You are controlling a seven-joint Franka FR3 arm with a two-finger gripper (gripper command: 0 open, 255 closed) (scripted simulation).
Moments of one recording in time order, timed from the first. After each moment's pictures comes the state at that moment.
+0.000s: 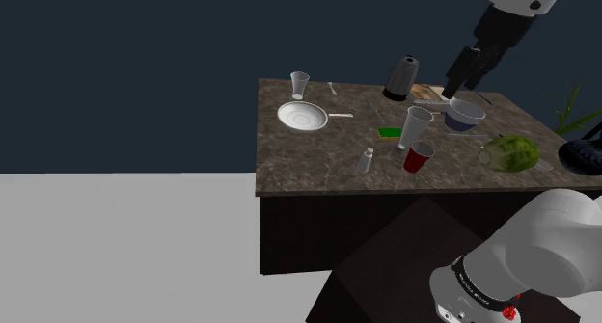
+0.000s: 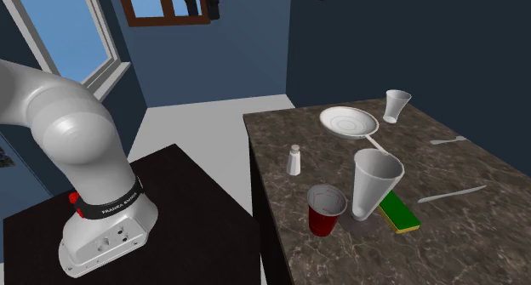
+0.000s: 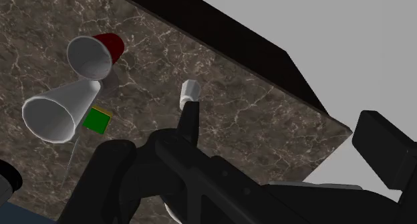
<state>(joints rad) 0.02 -0.83 -0.06 -2.27 -0.08 1.49 0.02</state>
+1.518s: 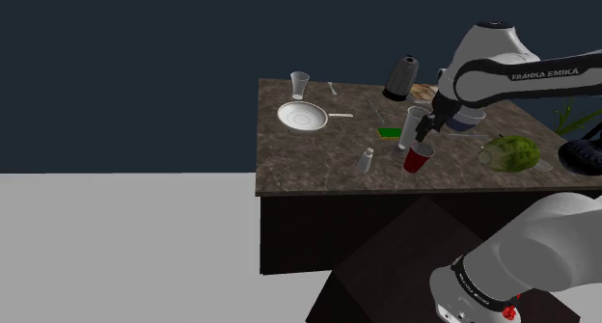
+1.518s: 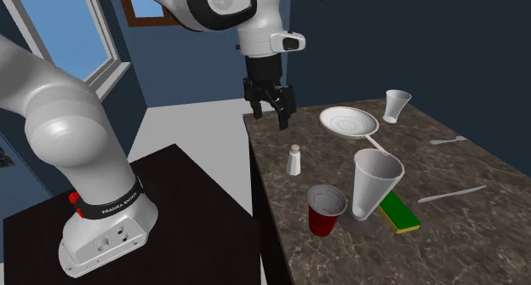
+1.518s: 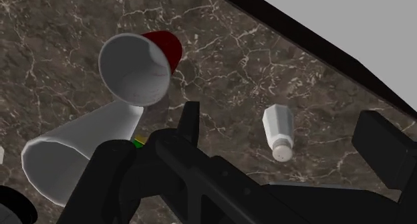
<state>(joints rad) -0.10 -0.55 -0.35 -2.64 -0.35 2.17 -0.16</state>
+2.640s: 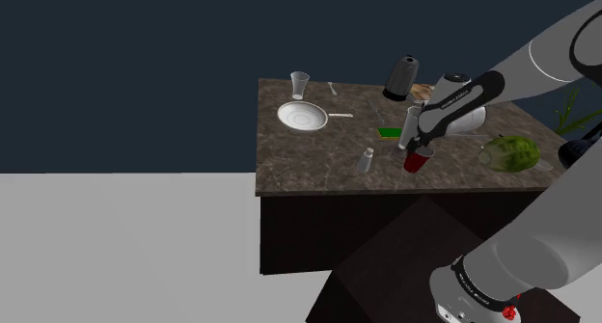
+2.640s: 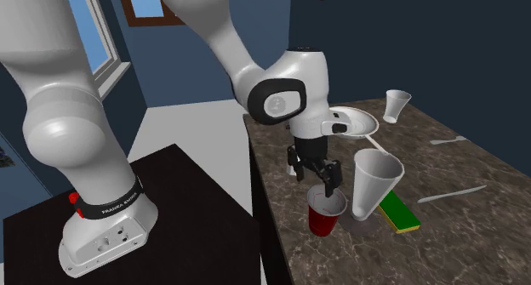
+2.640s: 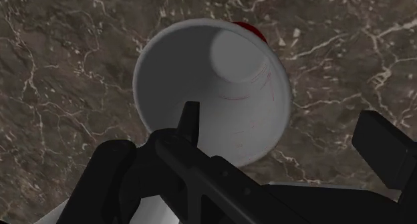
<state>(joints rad) -0.14 0.10 -0.52 -2.53 -0.26 2.75 -0.37</state>
